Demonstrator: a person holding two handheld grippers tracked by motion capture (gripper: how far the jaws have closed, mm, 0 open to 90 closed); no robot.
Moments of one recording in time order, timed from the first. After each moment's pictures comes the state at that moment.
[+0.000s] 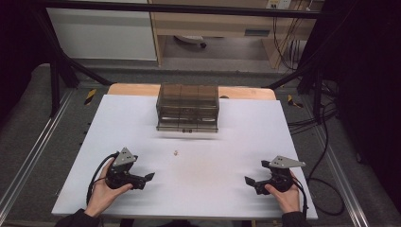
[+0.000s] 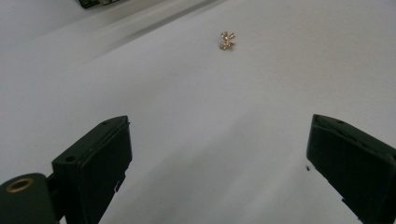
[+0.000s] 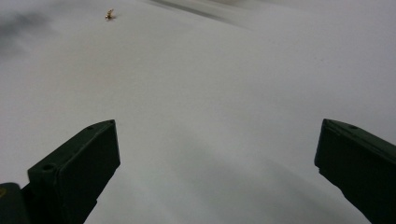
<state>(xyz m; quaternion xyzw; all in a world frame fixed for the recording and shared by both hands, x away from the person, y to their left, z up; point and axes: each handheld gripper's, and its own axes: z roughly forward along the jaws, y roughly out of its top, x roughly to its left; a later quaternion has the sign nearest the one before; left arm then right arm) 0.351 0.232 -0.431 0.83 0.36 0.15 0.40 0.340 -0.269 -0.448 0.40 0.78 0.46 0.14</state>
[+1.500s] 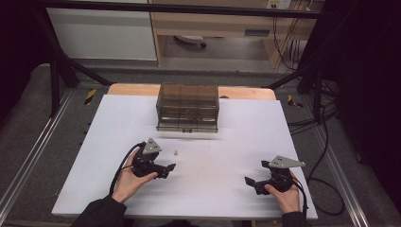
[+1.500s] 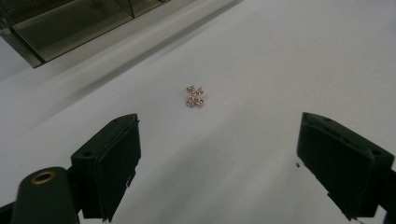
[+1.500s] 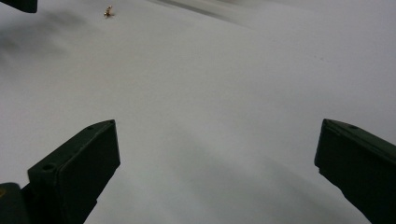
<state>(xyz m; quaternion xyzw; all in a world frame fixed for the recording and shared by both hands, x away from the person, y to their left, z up) 0.383 0.165 -0.423 0.84 0.35 0.15 0.38 0.339 -0.268 -0.448 0.40 0.79 0.45 0.14</state>
